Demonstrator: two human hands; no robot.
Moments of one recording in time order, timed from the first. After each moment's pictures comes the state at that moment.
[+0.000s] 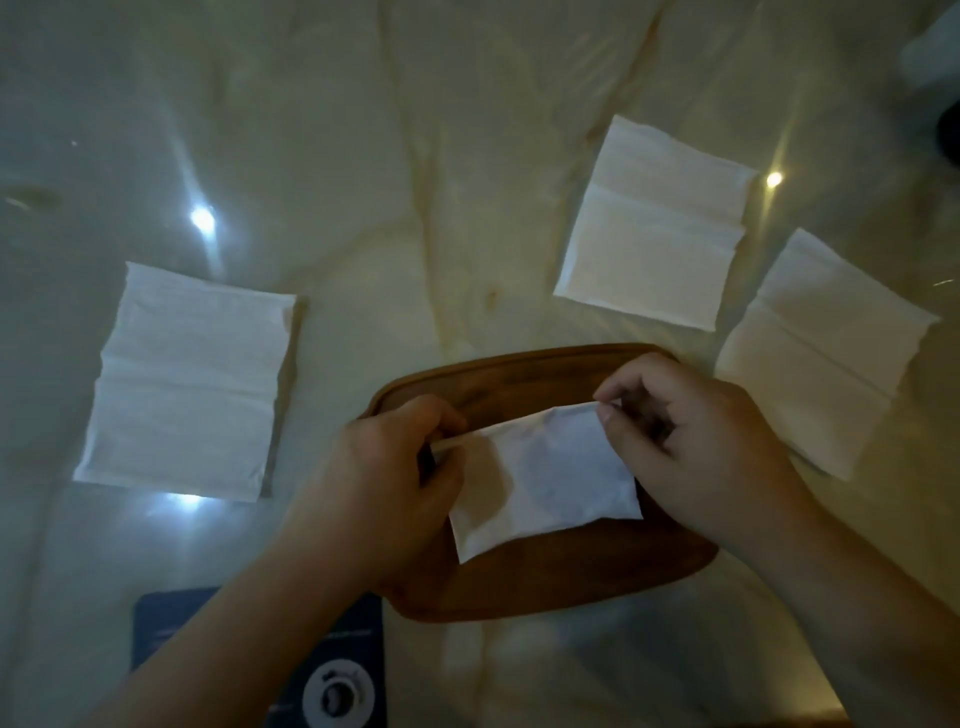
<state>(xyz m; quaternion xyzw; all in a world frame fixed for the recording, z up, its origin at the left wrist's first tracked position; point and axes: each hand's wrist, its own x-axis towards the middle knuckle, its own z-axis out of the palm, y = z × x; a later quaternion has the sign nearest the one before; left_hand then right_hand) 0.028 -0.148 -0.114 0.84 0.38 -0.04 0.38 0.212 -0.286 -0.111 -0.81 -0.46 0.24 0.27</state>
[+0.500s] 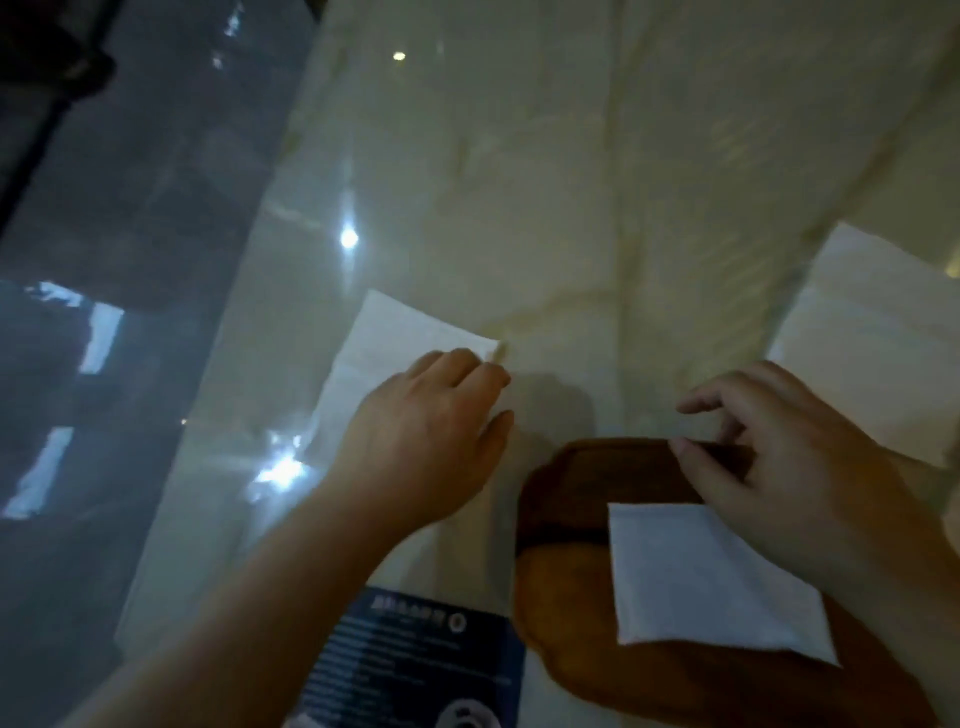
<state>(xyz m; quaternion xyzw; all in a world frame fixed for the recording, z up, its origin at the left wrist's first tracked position) -0.024 -0.062 -0.103 0.93 0.33 0.04 0.12 0.188 -0.198 -0.099 -0.78 -0.57 0.20 0.18</state>
